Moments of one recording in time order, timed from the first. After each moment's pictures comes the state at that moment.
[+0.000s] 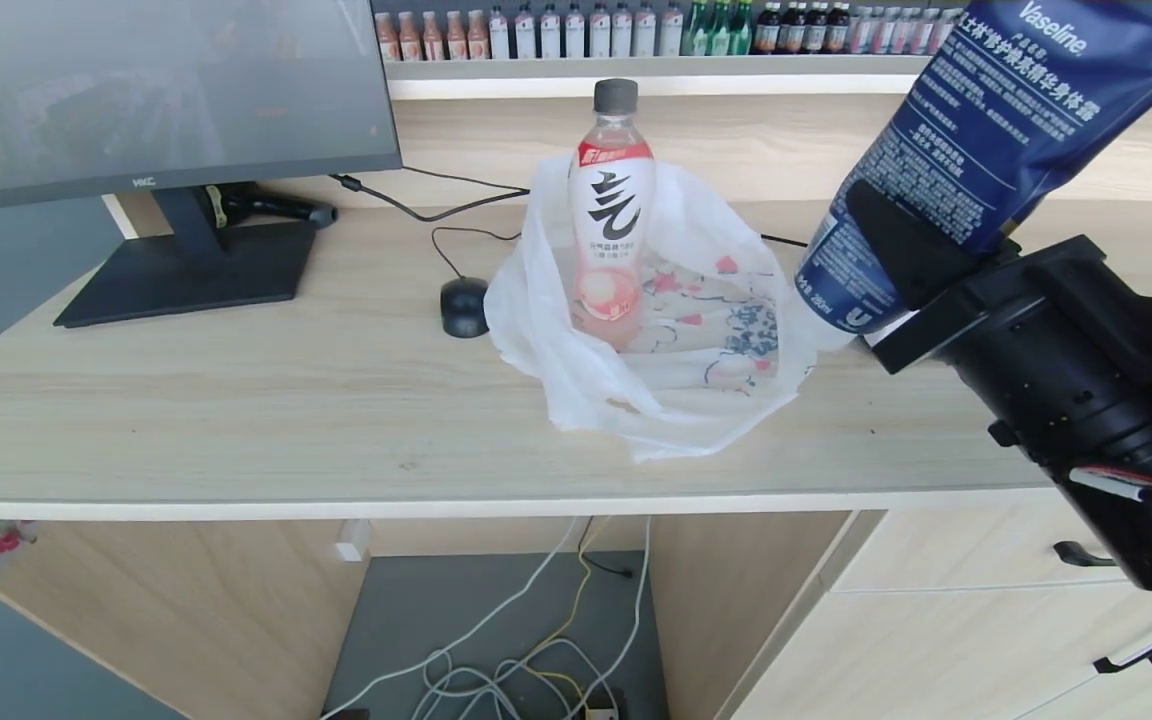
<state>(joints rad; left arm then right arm) 0.00 0.00 0.00 0.00 0.00 0.00 0.62 1.57 -0.58 -1.57 -0.09 -0.16</state>
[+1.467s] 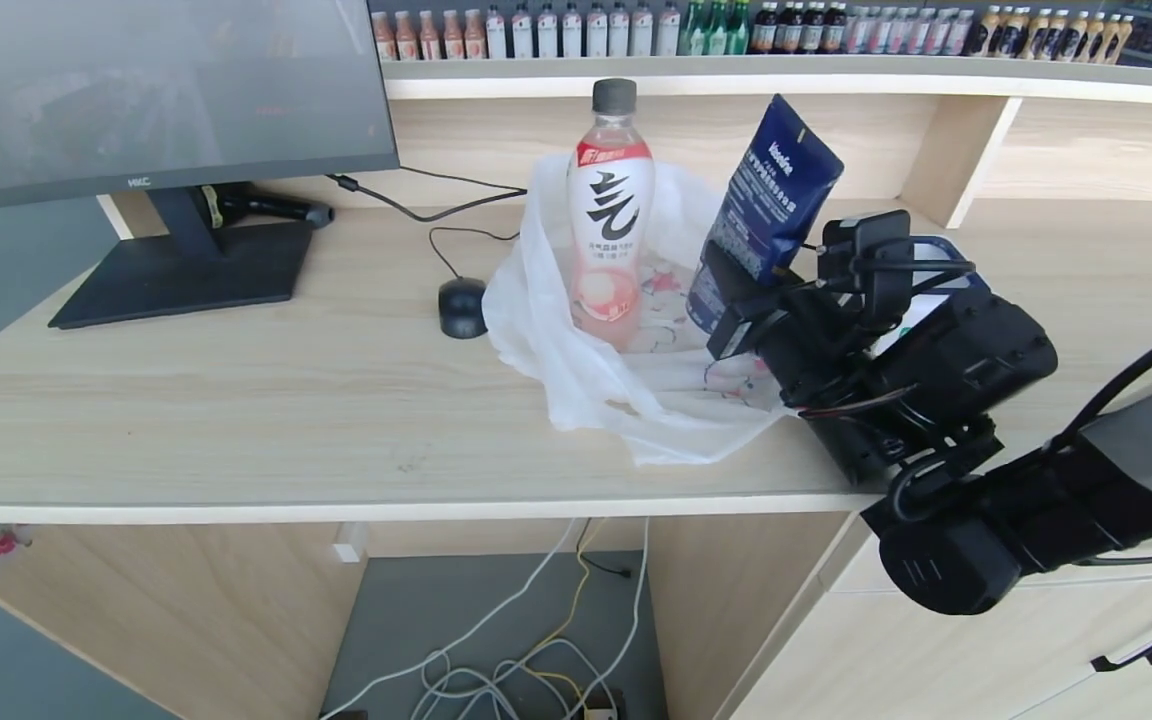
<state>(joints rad) 0.00 0.00 0.00 0.00 0.00 0.00 0.53 2.03 -0.93 -1.58 -0.09 -0.16</state>
